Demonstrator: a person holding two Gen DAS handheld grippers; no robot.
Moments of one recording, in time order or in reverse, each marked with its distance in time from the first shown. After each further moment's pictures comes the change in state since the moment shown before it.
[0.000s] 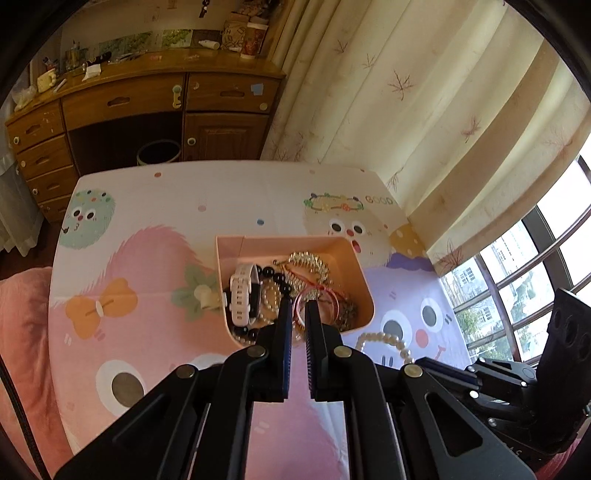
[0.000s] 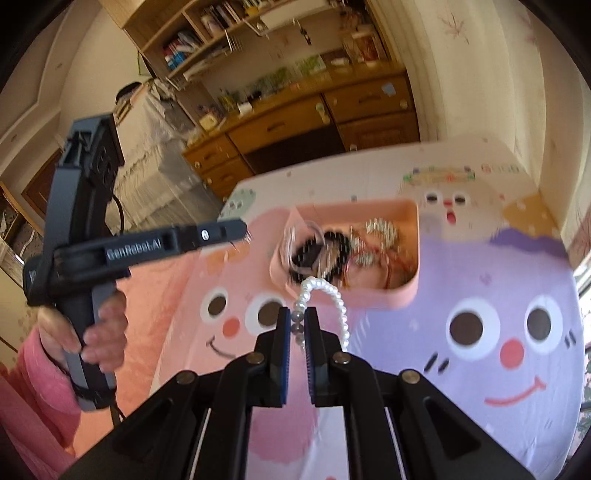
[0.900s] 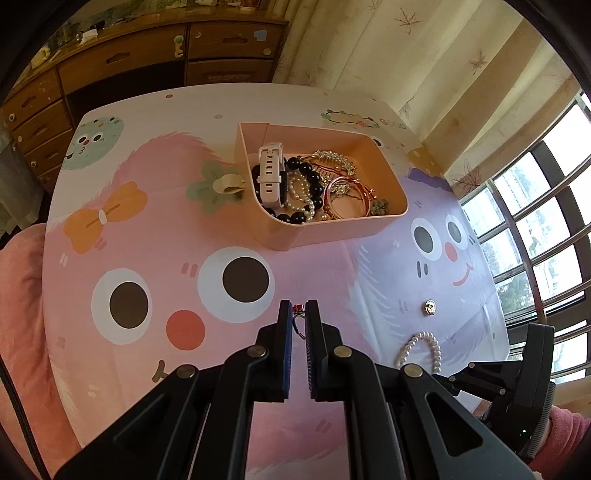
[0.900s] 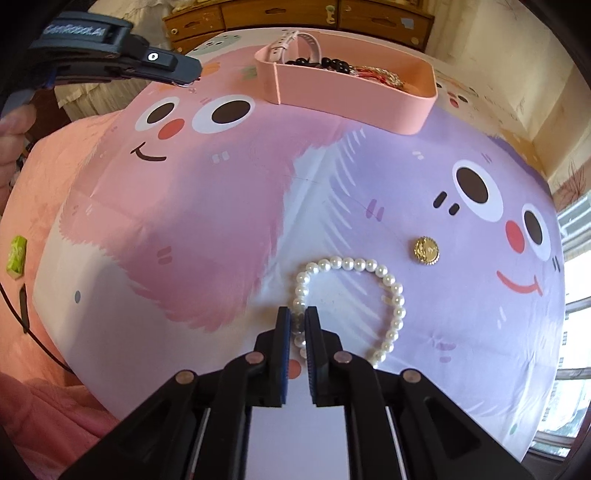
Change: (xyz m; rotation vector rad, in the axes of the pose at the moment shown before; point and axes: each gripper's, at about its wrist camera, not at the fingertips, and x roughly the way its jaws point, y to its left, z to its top) left arm 0.016 0.034 -0.085 0.028 0.191 0.024; right arm 0.061 0.023 -0.139 -0.252 0.396 -0.321
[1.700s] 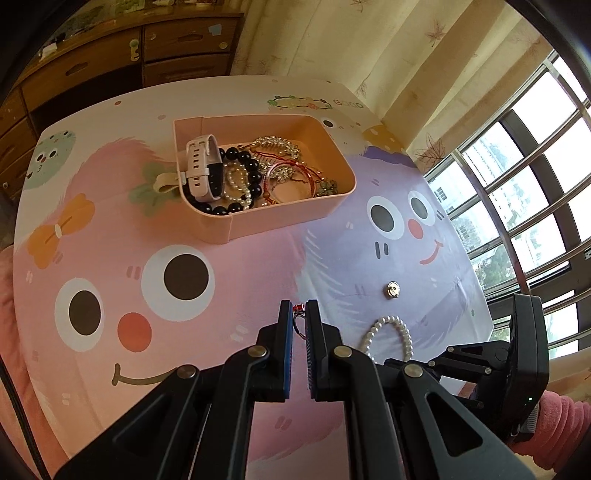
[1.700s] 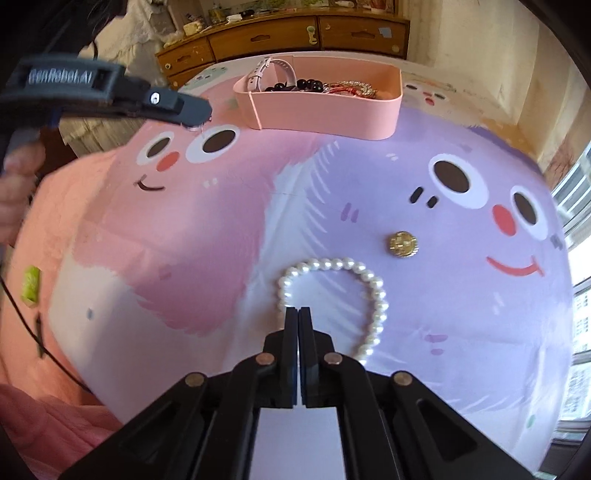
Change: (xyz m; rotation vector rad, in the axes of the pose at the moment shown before) left arm 0.009 -0.040 -0.004 0.095 0.040 -0.086; right arm -0.010 -0.026 -0.015 0.116 -0.102 0.101
